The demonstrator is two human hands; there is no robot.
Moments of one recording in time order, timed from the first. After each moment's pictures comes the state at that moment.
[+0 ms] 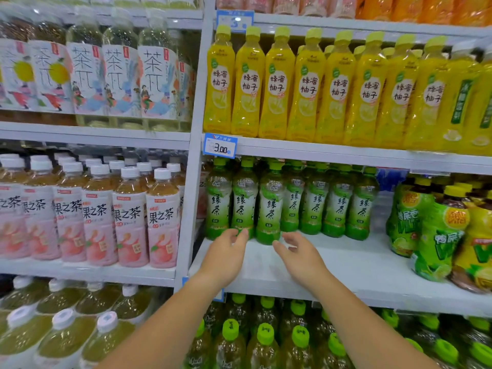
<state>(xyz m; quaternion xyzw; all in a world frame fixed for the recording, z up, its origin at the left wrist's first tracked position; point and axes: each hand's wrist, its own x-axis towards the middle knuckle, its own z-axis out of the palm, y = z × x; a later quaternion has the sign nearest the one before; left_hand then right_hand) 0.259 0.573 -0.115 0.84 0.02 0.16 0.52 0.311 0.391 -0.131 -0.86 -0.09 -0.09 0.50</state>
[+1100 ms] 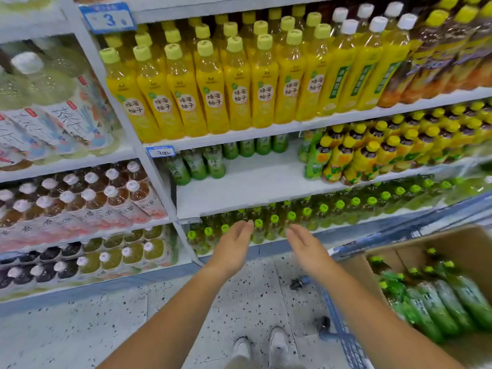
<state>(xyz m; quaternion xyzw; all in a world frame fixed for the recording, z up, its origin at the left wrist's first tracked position) 0.077 0.453 0.116 0.81 0.10 -0.25 0.53 0.055 0.245 0.091 -0.82 0.16 0.21 0.51</state>
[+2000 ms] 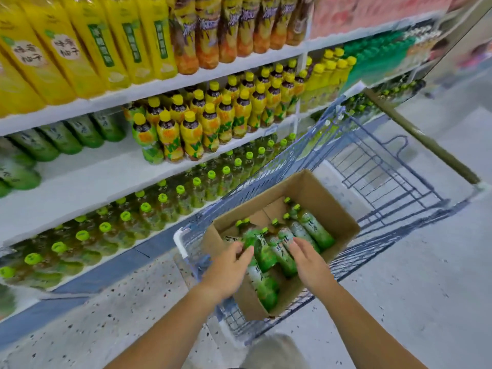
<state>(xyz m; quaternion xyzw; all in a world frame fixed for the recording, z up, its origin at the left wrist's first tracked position) -0.056 0.120 0.058 0.75 -0.10 -0.46 0.46 -0.161 -0.074 0.076 -0.77 0.41 0.10 0.49</state>
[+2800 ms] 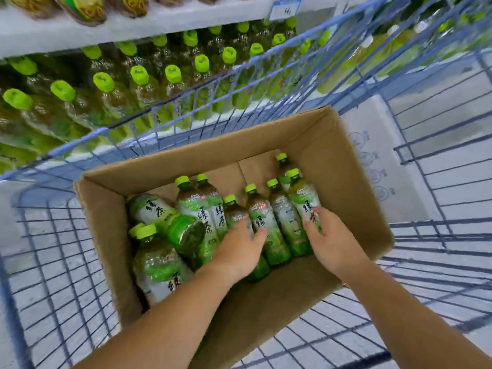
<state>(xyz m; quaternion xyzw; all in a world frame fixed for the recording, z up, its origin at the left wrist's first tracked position) -0.069 -0.118 -0.181 0.77 0.03 -0.50 0.39 -0.120 -0.313 -0.135 -0.89 0.30 0.23 0.26</state>
